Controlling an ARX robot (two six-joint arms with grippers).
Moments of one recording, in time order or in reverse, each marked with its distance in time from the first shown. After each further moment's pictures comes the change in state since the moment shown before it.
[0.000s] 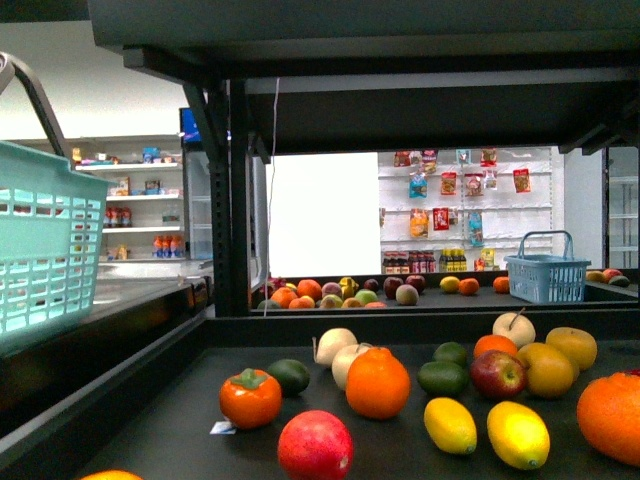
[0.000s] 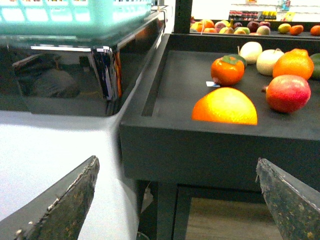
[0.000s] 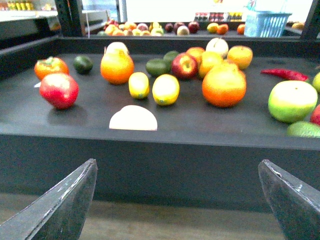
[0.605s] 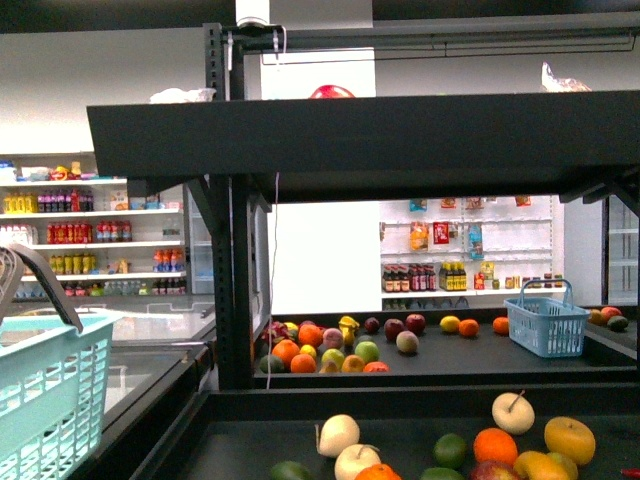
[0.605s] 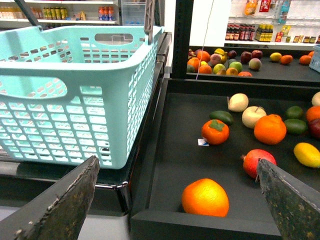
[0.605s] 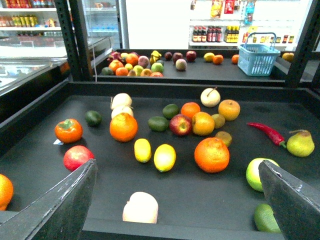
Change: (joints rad) left arm 0.000 0.000 0.000 0.000 0.000 0.000; right arm 0.000 0.000 0.000 0.000 0.000 0.000
